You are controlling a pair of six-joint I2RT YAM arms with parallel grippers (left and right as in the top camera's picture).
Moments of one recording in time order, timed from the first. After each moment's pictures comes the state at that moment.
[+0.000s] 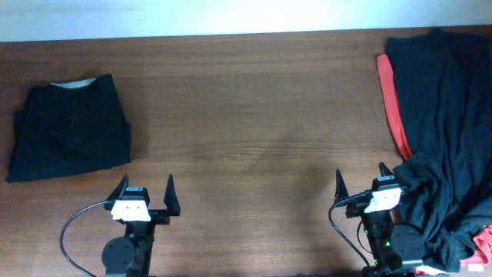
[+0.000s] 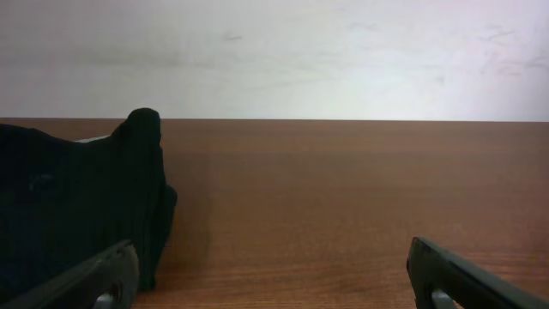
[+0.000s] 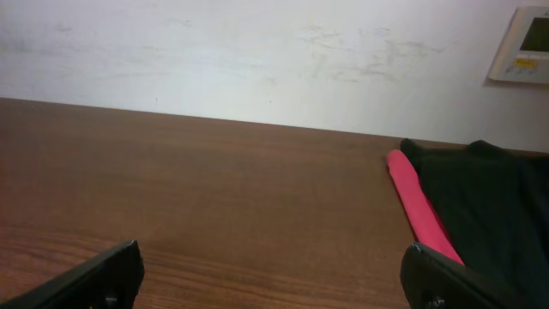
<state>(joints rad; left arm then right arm) -0.02 0.01 0.01 -0.08 0.02 -0.04 0.01 0.01 0.01 -0.06 -0.10 -0.06</state>
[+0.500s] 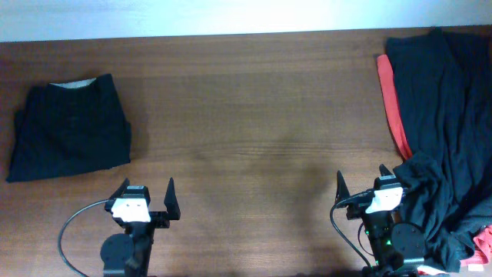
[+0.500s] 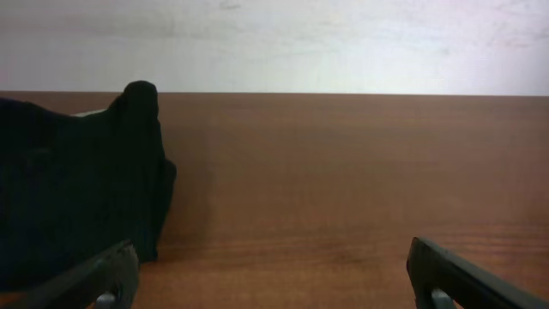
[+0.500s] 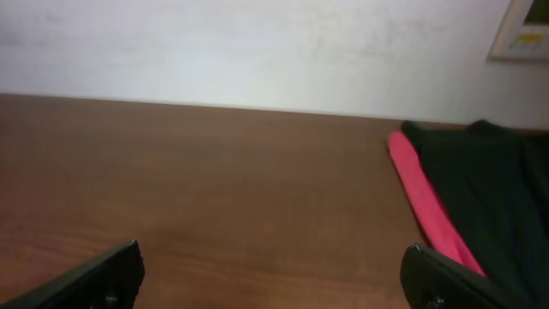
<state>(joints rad) -0.02 0.04 0.08 -0.22 0.02 -0.04 0.01 0.01 0.05 -0.17 -0.09 -0.03</state>
